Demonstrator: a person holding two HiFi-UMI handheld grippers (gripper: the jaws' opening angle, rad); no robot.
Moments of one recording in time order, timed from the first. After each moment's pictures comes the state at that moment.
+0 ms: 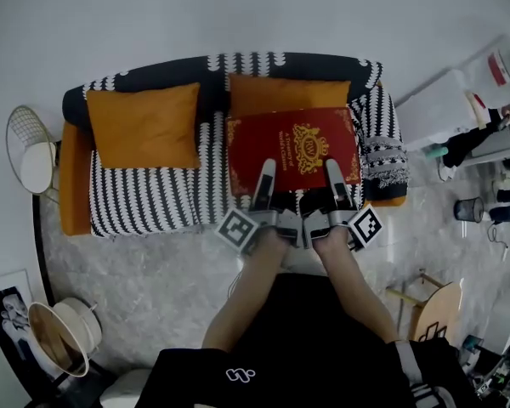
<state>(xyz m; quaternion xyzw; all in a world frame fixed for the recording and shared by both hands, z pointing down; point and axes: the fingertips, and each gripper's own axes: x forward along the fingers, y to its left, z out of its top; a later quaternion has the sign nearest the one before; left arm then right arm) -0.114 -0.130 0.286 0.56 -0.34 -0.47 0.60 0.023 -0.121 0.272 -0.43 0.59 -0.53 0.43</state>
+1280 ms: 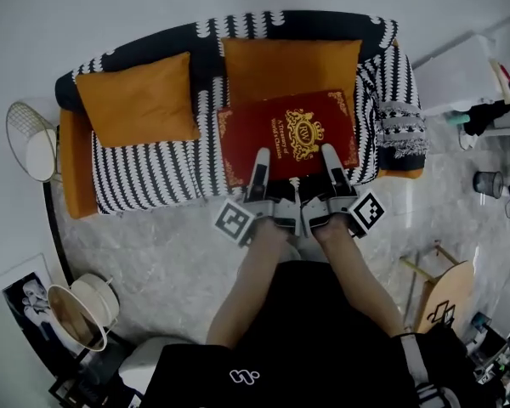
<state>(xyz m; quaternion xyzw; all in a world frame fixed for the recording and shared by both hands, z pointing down) -0.101 -0.119 0.358 0.51 -0.40 -0.43 0.62 0.035 -0.118 0.346 -0.44 0.55 -0.59 0.39</state>
